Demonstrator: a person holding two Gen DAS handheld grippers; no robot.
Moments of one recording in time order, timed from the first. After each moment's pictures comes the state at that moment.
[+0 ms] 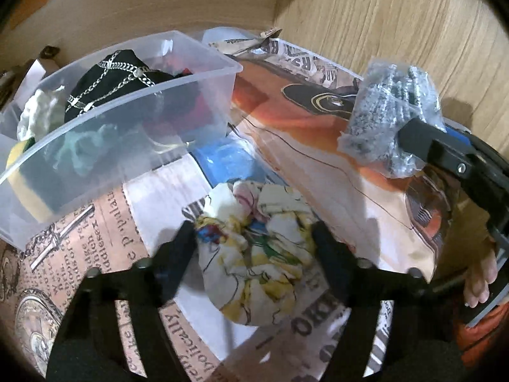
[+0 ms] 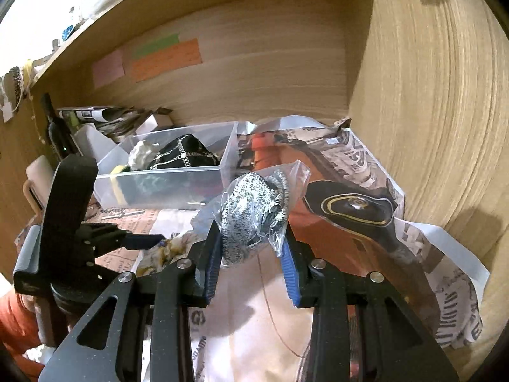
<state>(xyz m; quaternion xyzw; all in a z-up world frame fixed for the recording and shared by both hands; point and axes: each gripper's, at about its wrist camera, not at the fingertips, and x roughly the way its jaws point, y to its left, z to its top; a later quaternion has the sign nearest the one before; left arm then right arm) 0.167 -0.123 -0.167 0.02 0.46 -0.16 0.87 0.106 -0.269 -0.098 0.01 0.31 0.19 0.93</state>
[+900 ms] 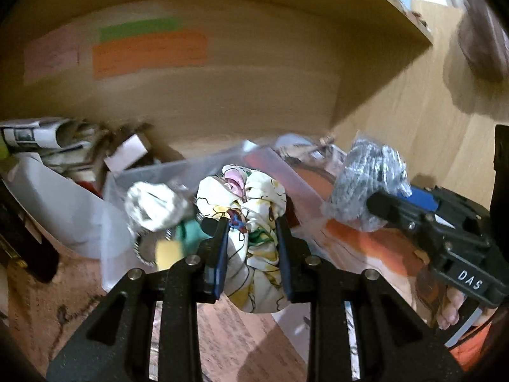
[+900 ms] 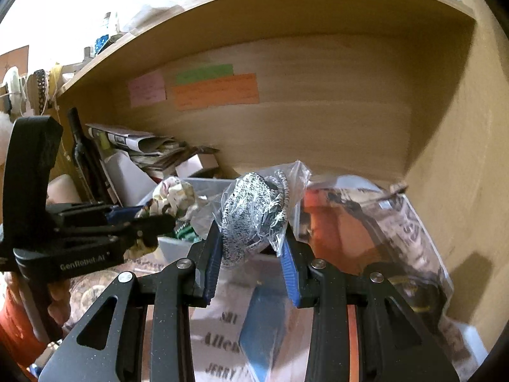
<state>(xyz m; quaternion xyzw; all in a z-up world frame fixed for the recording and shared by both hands) 0.156 -0.025 -0.066 -0.02 0.31 -0.08 0.95 0.146 -0.199 -0.053 -0.02 0.24 0.27 0.93</state>
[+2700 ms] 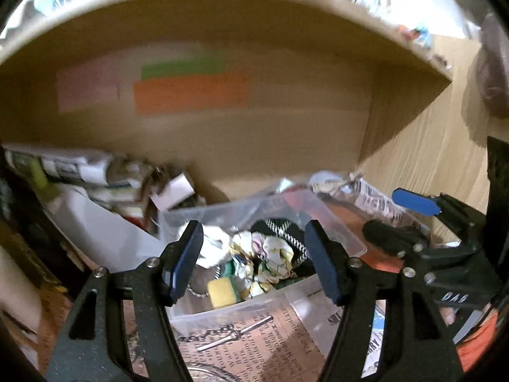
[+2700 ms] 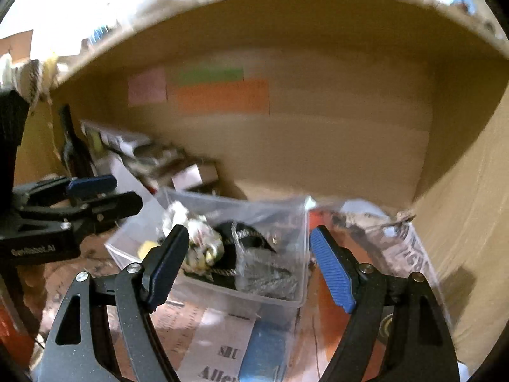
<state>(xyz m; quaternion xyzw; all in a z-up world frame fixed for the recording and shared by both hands) 0.144 0.005 -0.028 -0.01 0.24 -0.02 0.97 0.161 -0.171 -0.034 -0.04 0.21 0.26 0.94</state>
